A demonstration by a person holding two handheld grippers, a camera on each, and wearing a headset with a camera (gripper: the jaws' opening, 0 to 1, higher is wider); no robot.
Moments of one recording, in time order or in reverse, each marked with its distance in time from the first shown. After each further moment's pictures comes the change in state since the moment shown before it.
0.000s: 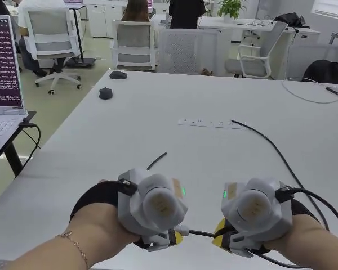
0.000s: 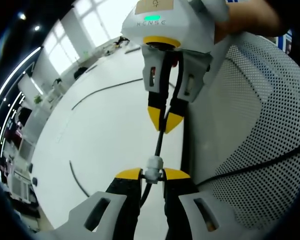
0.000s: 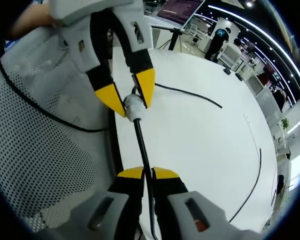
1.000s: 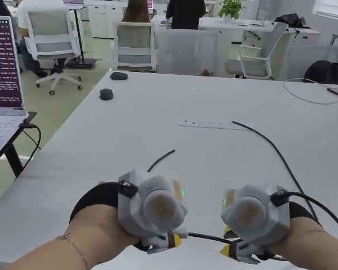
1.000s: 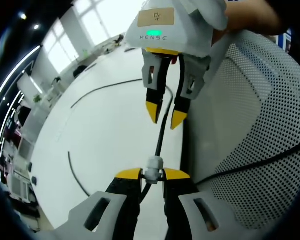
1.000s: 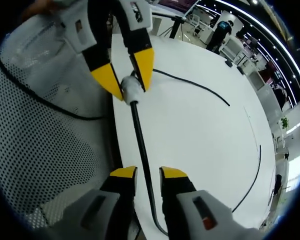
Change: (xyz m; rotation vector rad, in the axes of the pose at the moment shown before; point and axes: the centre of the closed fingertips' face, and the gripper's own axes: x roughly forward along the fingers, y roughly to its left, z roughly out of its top) left arm 0.001 0.000 -0.003 0.003 0.011 -0.005; right arm 0.001 0.007 0.012 -0.020 -0.046 0.037
